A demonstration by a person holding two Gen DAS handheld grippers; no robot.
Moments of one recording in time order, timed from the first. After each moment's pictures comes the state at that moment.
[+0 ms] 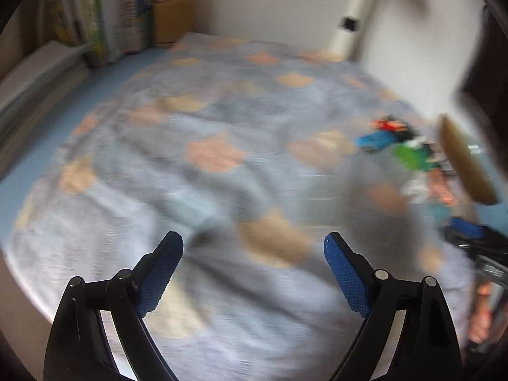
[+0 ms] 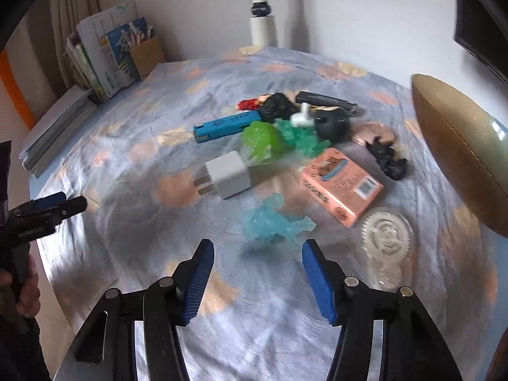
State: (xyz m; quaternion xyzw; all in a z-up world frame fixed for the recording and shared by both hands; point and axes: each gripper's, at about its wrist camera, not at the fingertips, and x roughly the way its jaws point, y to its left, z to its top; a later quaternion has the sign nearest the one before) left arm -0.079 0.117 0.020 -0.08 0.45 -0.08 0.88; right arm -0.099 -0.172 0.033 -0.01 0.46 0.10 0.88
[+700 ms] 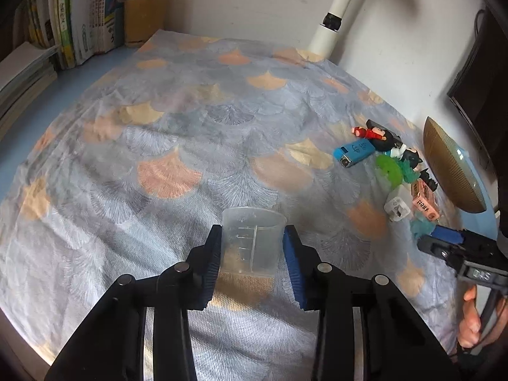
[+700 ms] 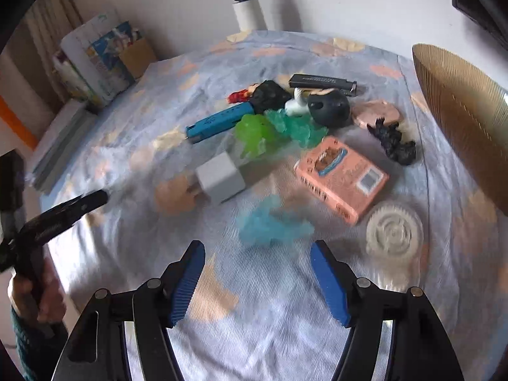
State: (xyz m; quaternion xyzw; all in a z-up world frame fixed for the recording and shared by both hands) left arm -0.054 0.100 0.018 -0.09 0.46 -0.10 0.88; right arm -0.074 -0.177 0.031 0.03 0.51 0.11 0.86
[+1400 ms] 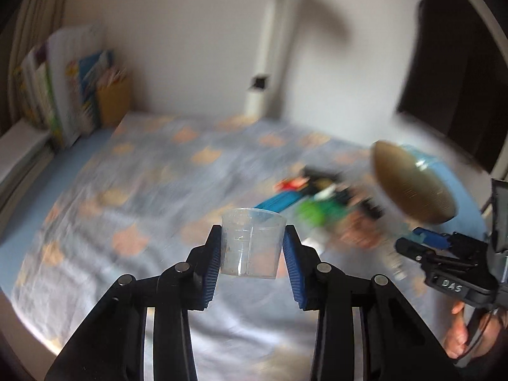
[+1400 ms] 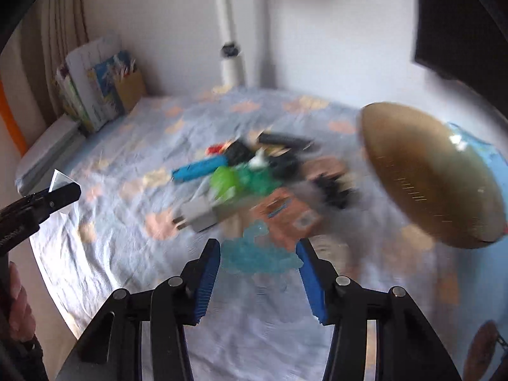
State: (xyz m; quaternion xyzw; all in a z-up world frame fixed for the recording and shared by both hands) left arm -0.096 0.014 0.116 -0.03 0.34 -0.14 0.93; right arm -0.115 -0.205 0.087 0.00 0.41 0.05 0.91
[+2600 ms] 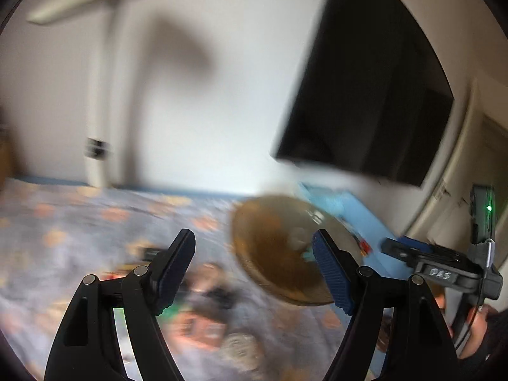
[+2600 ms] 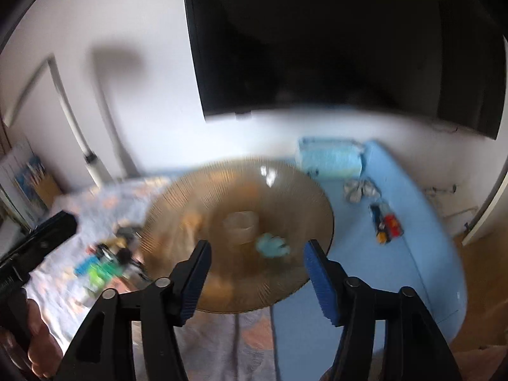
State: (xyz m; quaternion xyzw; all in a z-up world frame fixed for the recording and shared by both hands) left arm -0.061 -0.128 0.184 -0.07 0.26 -0.28 0.92; right arm -0.138 -0.411 0.187 0.08 0.34 -0.12 0.93
